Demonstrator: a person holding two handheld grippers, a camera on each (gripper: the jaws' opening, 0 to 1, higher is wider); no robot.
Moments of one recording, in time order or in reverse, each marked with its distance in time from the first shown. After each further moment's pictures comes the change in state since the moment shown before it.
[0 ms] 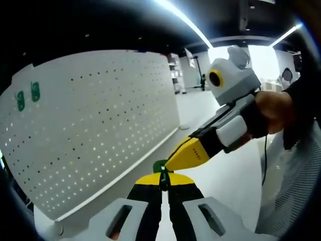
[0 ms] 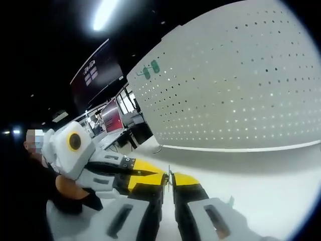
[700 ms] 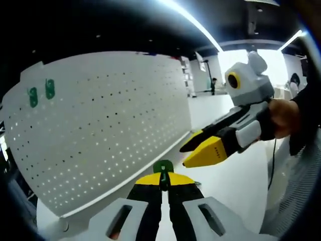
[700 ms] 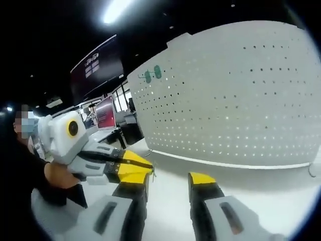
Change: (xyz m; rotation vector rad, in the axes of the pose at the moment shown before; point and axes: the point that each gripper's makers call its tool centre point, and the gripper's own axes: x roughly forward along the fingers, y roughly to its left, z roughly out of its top) left arm -0.011 0.028 0.005 -0.041 -0.027 0.086; right arm -0.003 -0.007 0.015 -0.163 -0.044 -0.080
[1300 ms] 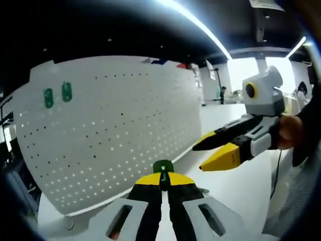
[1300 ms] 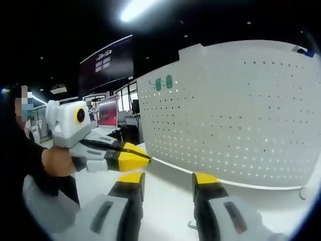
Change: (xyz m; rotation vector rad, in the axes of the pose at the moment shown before) left arm -0.017 0.028 0.018 -0.063 -0.069 0.080; right arm -0.004 0.008 0.019 -0.131 -0.072 0.005
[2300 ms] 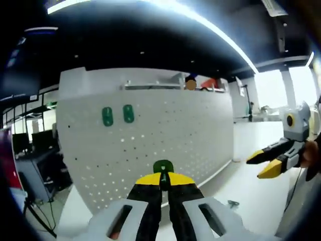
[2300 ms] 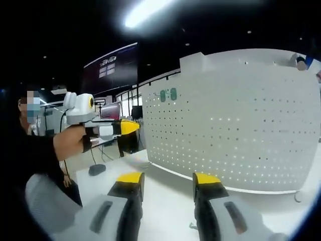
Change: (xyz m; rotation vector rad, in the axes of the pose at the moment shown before) left arm -0.053 0.100 0.047 -0.058 -0.128 0.258; right arm -0.025 0.013 0.018 -0.028 -0.063 -0.025
